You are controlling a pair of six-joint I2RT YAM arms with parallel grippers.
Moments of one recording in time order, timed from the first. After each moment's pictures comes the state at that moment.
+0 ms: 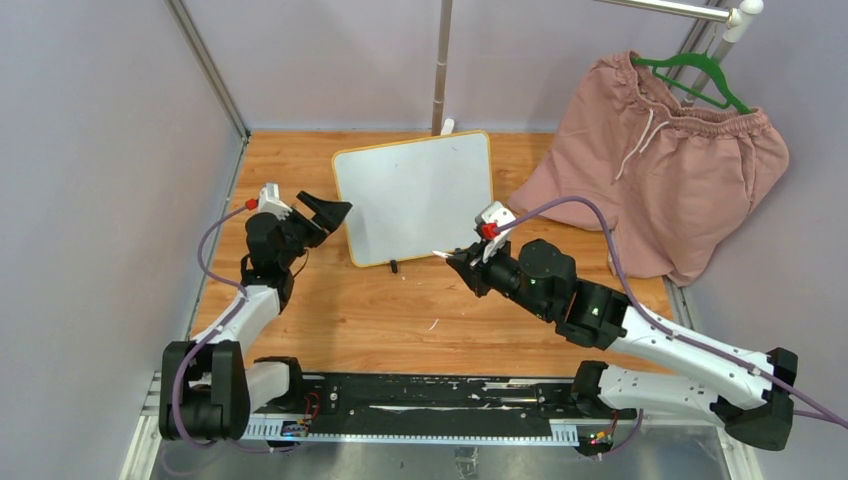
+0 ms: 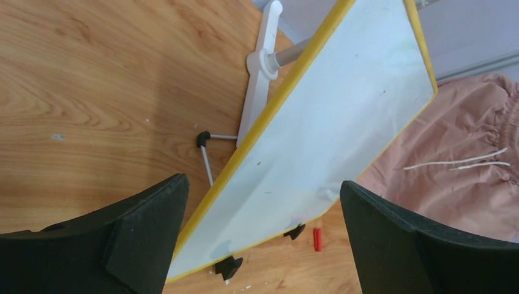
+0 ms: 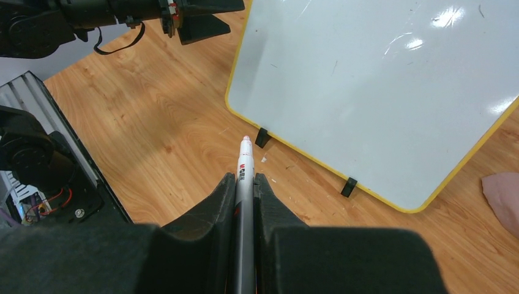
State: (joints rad) left arm 0.02 1.13 0.43 0.51 0.36 -0.87; right arm 1.12 0.87 0.88 -0.19 0.27 0.10
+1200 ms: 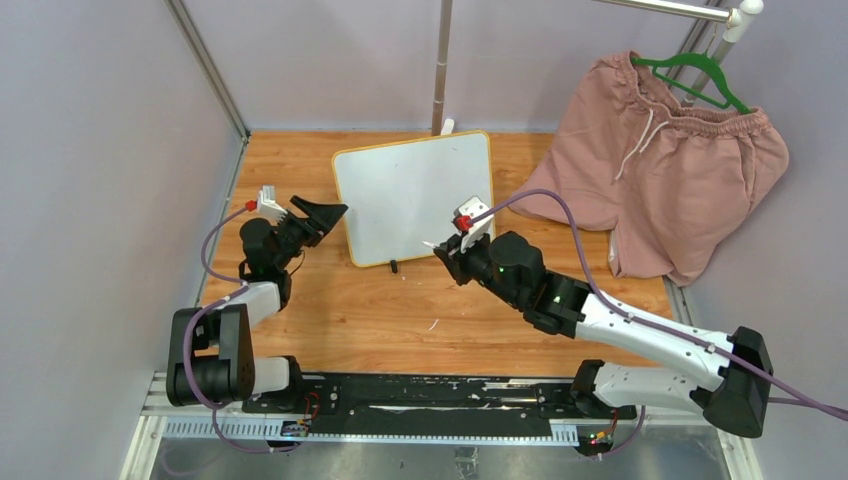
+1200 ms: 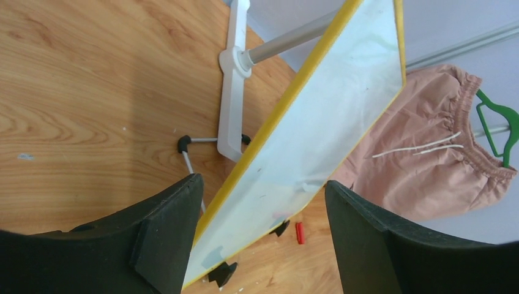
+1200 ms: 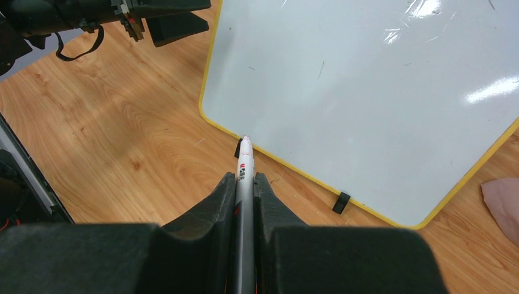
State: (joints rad) left arm 0.11 1.30 0.38 0.82 0.56 -0.96; right arm 1.05 1.05 0.84 0.00 0.27 0.08
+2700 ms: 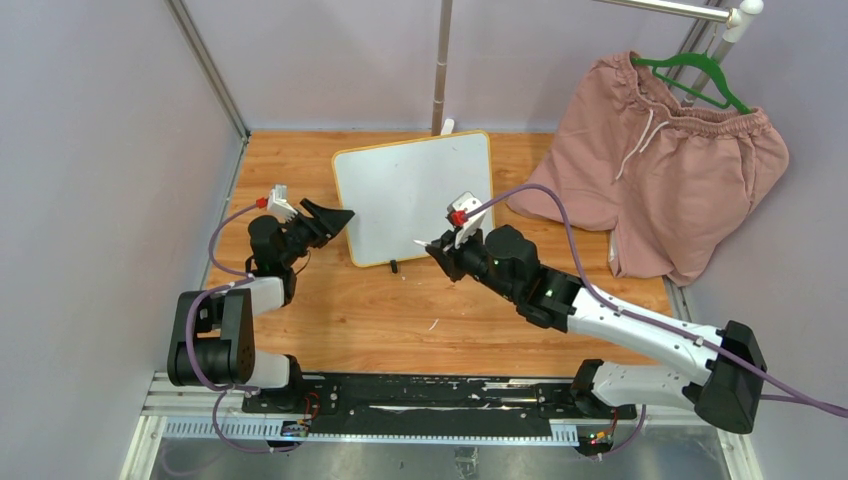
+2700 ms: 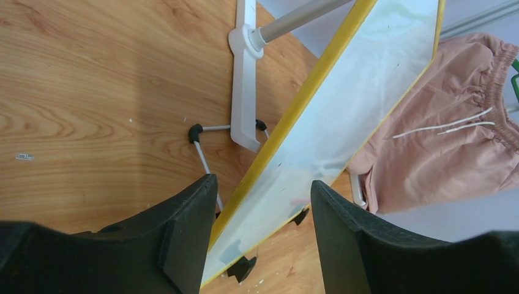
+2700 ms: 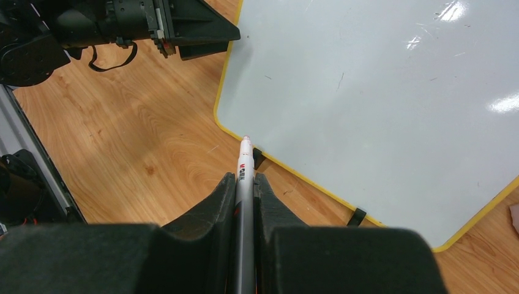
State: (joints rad) left arm 0.07 1.39 0.40 0.85 0.57 -0.87; right arm 1.01 1.10 0.84 0.07 0.17 0.09
